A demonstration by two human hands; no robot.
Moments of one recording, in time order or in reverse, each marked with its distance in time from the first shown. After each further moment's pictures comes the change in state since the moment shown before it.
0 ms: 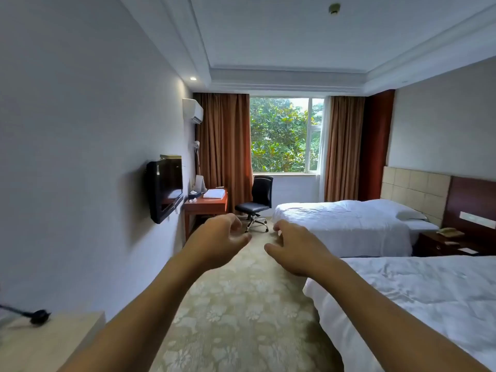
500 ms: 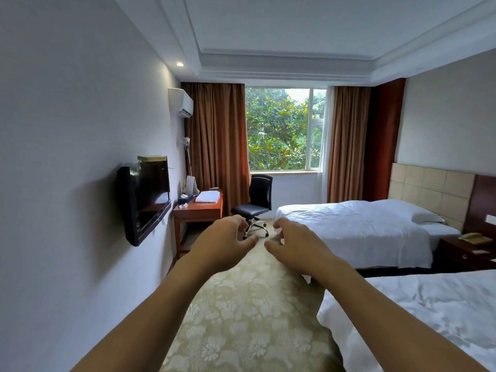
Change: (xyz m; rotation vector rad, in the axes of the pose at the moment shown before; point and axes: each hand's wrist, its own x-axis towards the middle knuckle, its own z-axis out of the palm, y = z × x) left_hand 0.312 -0.155 0.076 -0.037 -0.033 0.013; right_hand 0.343 0.051 0.082 0.082 0.020 0.040
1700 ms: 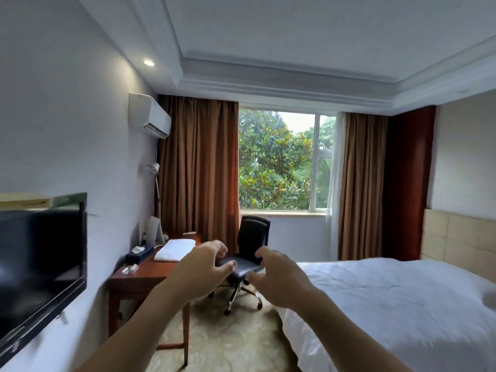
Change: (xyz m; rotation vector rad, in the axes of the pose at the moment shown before) left_hand 0.803 -0.347 0.247 0.049 0.013 0.006; right_hand 0.847 0.269 0.190 -0.012 0.052 -0.068
